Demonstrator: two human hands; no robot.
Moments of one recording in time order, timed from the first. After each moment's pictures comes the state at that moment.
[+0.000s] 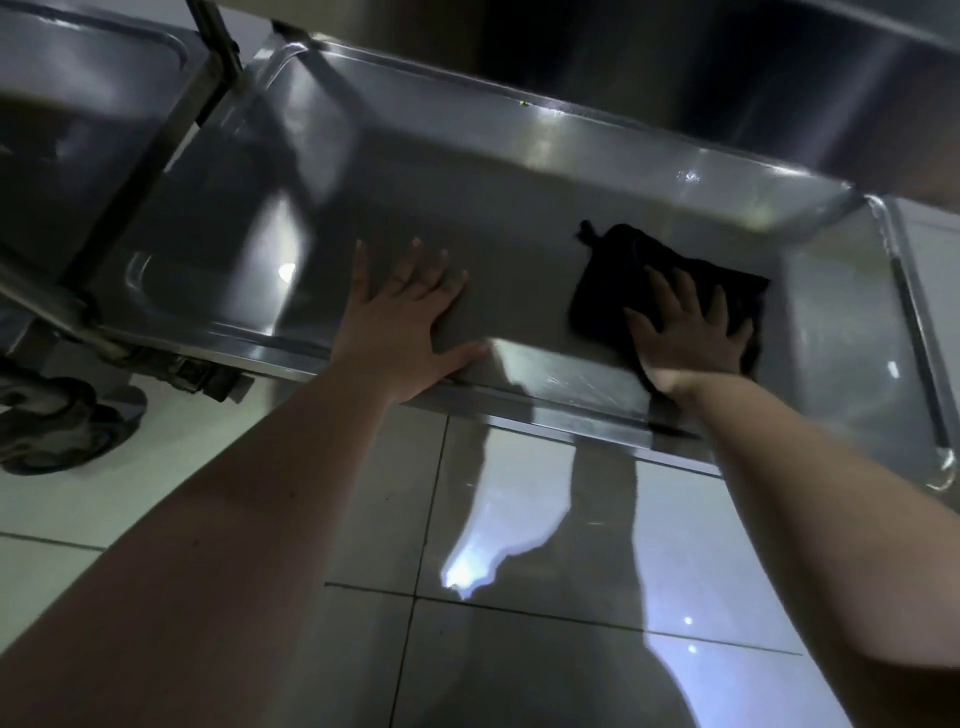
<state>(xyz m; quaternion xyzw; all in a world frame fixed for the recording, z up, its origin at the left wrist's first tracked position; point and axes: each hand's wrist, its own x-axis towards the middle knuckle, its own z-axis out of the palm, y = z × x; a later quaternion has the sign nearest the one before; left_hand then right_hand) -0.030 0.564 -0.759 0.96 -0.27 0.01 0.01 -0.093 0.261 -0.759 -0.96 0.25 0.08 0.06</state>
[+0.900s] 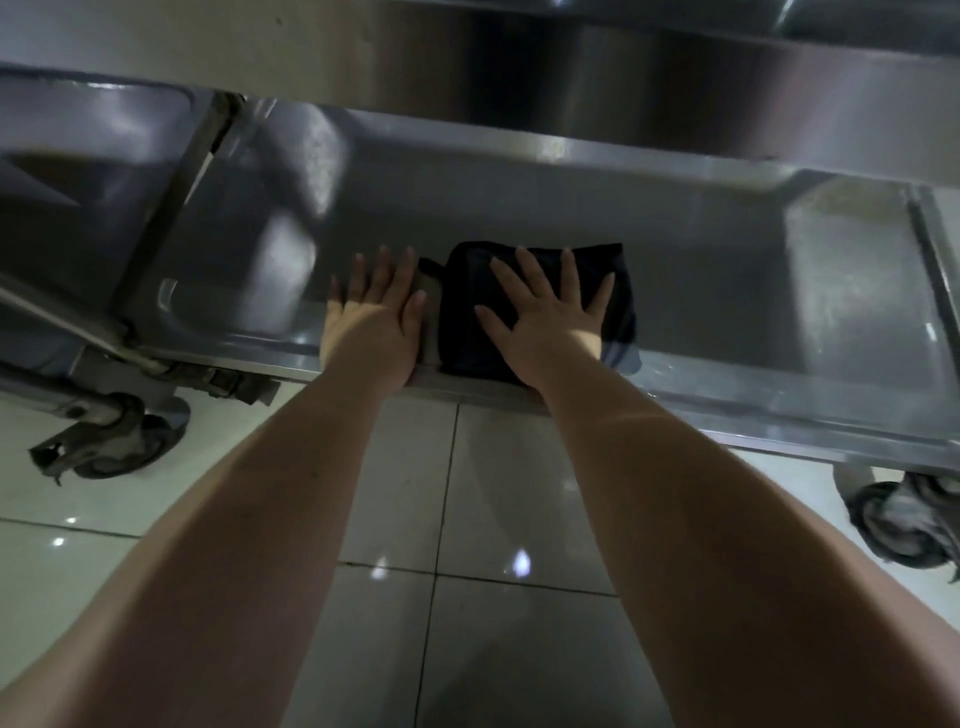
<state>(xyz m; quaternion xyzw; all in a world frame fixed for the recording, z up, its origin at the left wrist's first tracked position) -0.040 0.570 -0.764 0.98 -0.14 -0.01 0.11 -0.079 0.379 -0.761 -0.99 0.10 0.07 0.05</state>
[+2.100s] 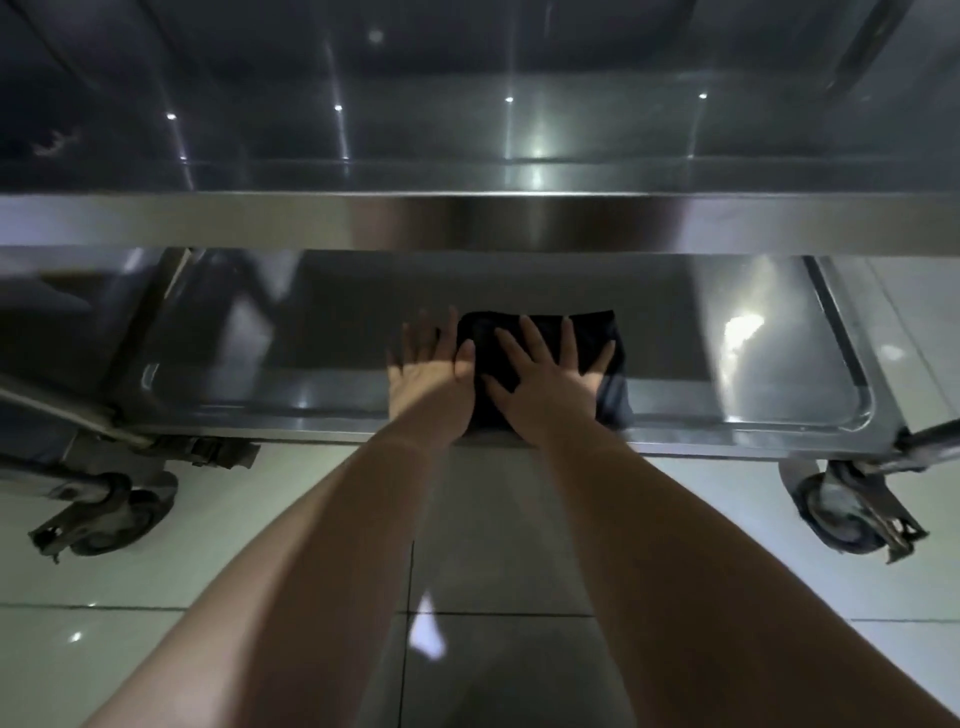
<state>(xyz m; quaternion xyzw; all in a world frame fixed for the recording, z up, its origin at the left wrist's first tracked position) -0.084 0.449 -0.742 0.97 -0.10 -0.12 0.20 -0.135 0.315 -0.756 -0.98 0.15 0.09 0.07</state>
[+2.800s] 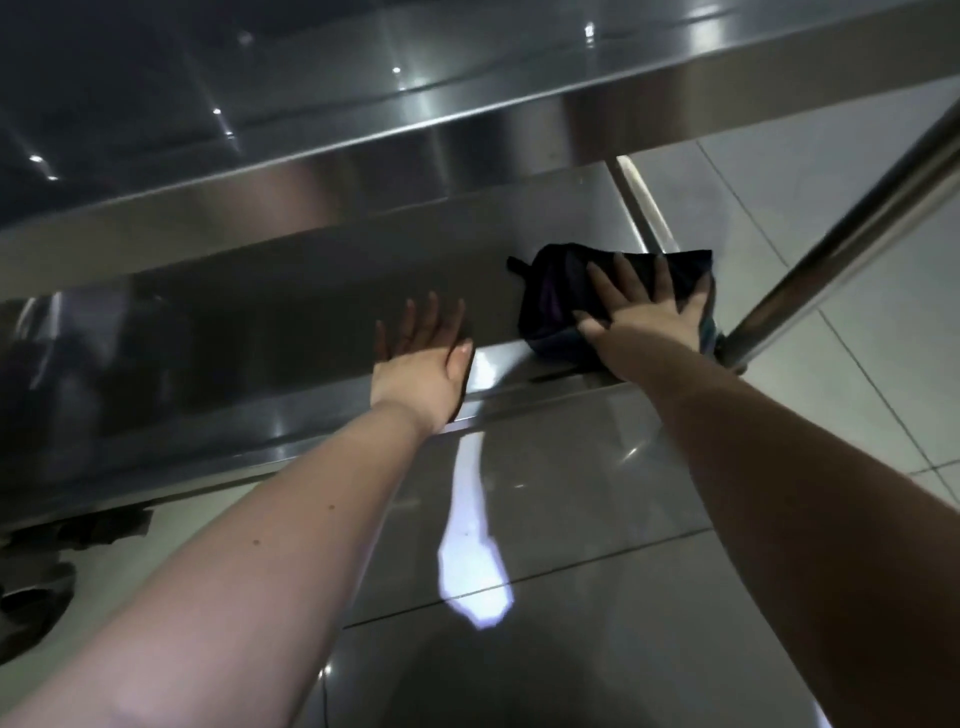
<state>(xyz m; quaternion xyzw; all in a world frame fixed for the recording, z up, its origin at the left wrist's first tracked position) -0.146 0.298 -0.731 0.95 -0.30 -0.12 0.02 -0.250 0.069 -0.757 -0.94 0.31 0.08 0.08</state>
